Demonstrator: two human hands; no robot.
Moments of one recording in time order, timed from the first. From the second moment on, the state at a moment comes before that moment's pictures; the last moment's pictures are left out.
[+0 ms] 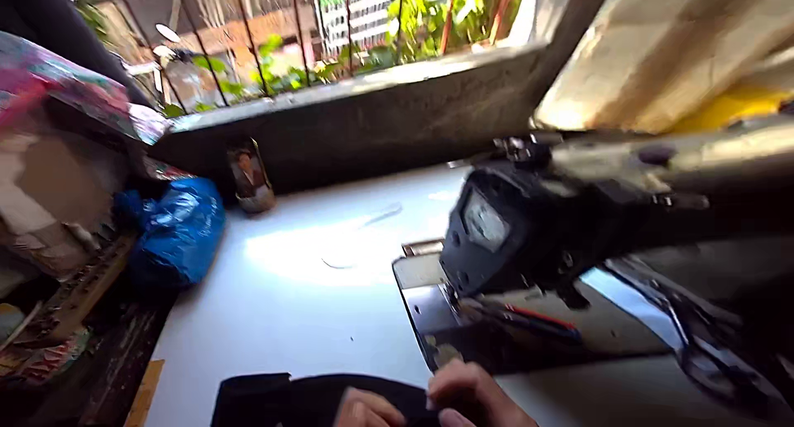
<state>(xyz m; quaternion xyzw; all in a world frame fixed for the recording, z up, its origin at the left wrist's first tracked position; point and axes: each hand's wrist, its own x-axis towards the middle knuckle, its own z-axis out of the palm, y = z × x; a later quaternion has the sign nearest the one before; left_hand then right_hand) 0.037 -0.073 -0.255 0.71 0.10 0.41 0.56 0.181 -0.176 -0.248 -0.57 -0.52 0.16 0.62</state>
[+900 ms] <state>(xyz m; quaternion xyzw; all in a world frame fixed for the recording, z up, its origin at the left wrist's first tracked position) 0.060 -0.020 -0.179 0.97 0.00 0.05 0.25 0.177 -0.193 -0.268 -0.46 -0.50 0.20 0.71</state>
